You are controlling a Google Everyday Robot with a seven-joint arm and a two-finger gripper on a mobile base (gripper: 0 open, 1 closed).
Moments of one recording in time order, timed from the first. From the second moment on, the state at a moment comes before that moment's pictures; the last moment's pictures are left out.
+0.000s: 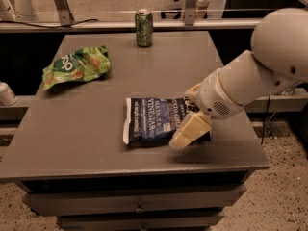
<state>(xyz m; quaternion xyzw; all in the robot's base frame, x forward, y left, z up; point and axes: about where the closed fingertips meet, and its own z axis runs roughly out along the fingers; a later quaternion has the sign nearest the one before) 0.459 -0.071 0.849 -0.56 0.77 0.18 0.25</state>
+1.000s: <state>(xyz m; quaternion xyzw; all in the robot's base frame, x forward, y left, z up) 0.494 -0.052 0.854 -0.55 0.76 0.18 0.29</state>
